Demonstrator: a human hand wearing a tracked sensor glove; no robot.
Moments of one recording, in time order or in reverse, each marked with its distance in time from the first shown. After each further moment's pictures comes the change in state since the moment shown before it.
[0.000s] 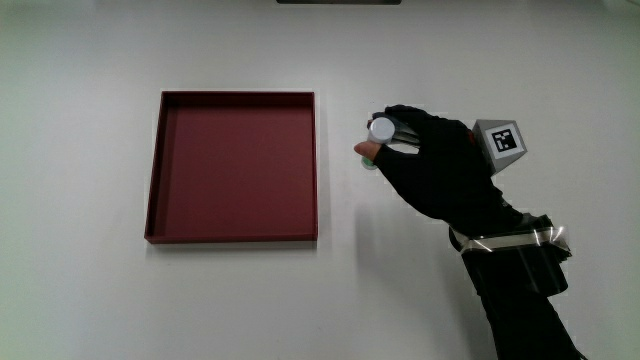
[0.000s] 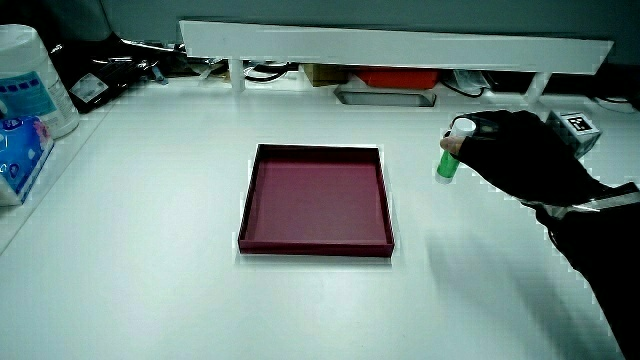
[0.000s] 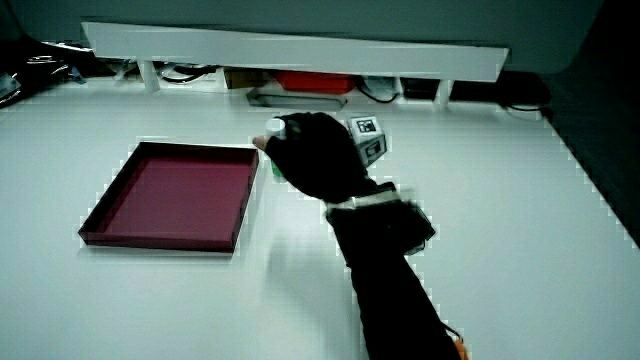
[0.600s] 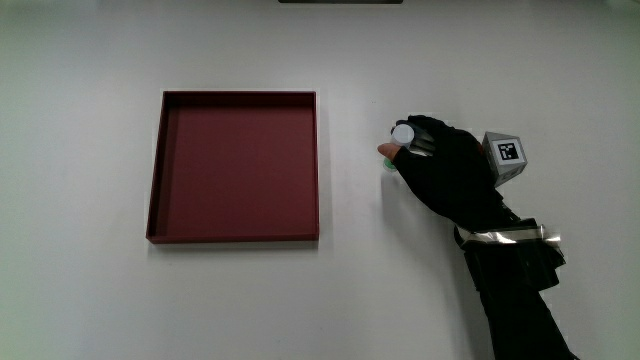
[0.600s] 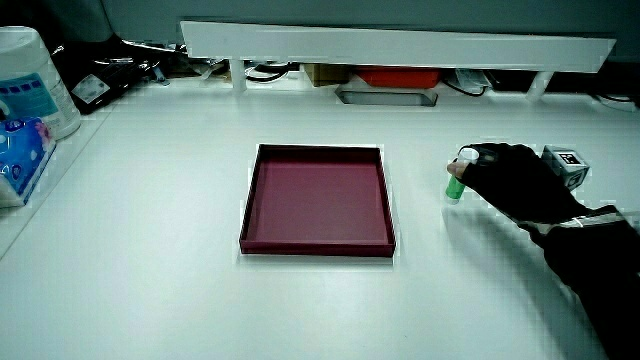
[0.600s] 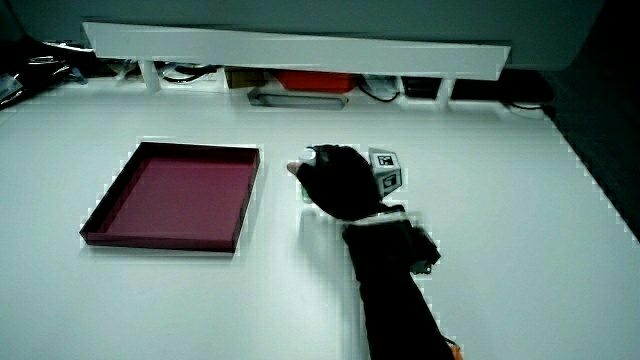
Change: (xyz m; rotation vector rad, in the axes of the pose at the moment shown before) arm 0.079 -0.007 0.018 0.102 0.058 -0.166
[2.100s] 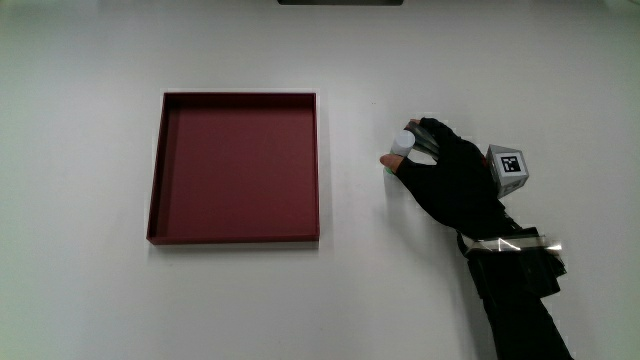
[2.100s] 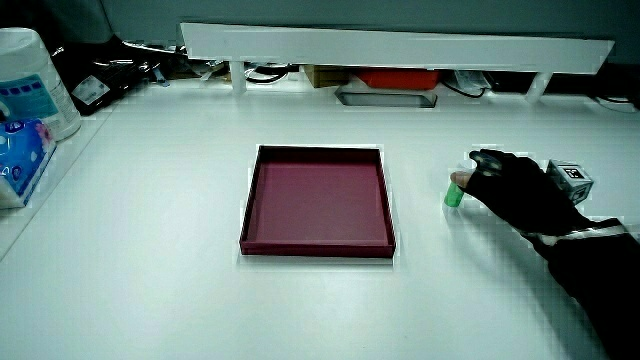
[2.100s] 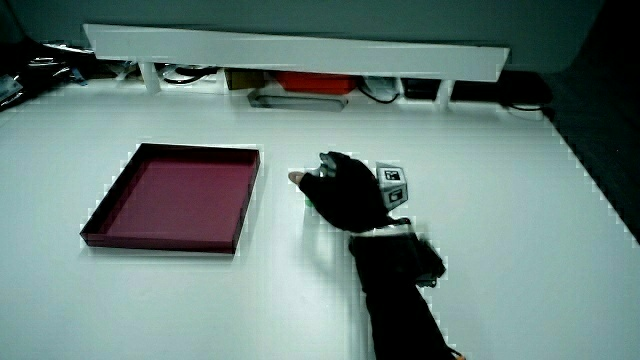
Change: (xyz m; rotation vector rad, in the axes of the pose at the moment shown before) arm 0.023 -0.010 0.004 0.028 0.022 -0.046
